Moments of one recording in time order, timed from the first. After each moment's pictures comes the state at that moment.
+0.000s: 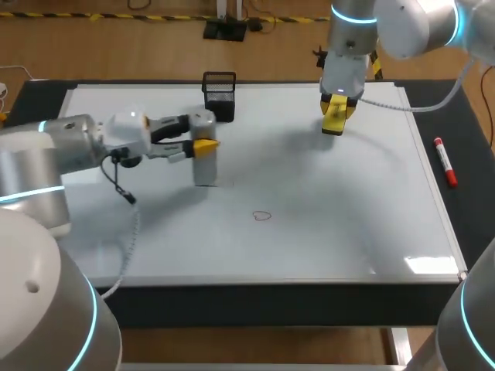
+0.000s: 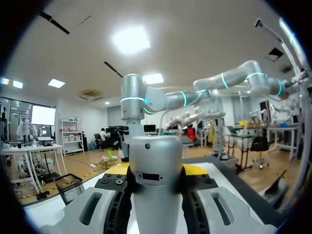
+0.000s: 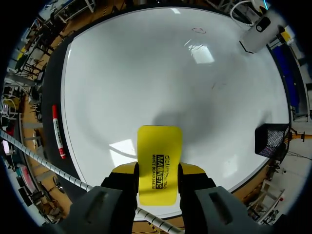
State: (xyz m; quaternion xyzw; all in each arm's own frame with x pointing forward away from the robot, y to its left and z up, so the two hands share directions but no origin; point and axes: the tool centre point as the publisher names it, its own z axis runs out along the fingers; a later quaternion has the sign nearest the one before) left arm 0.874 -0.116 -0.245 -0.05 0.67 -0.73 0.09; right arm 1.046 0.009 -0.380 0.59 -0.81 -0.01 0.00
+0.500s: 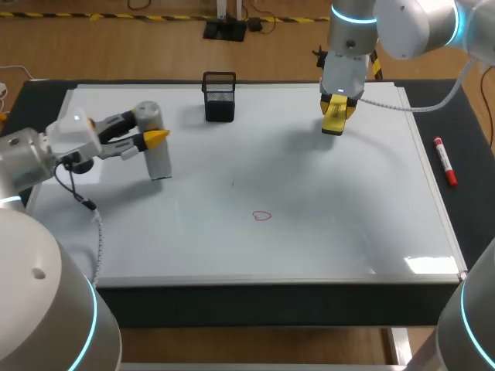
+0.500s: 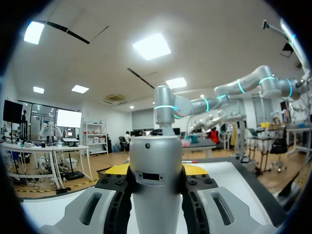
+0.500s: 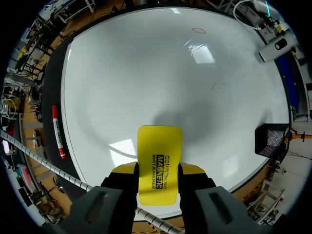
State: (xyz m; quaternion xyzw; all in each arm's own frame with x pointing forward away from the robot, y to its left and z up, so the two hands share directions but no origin) left arm 0.901 -0.010 -0.244 -0.12 0.64 -0.74 0.17; right arm 1.046 0.009 -0.380 0.59 -0.81 -0.01 0.00
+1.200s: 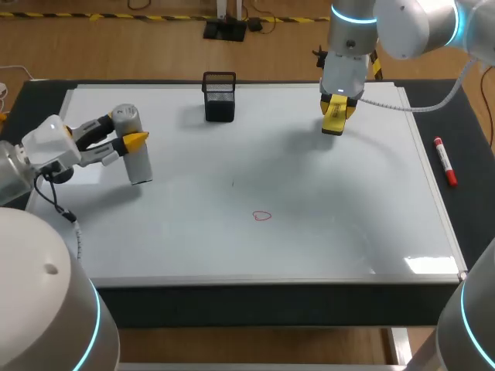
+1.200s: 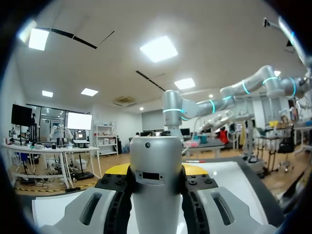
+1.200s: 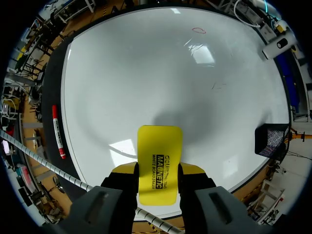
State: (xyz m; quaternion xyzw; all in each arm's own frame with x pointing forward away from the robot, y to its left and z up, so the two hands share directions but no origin) left arm 0.888 0.024 -0.238 -0.15 0.63 -0.73 0.21; right arm 1.046 0.009 -0.380 0.59 -0.81 -0.01 0.00
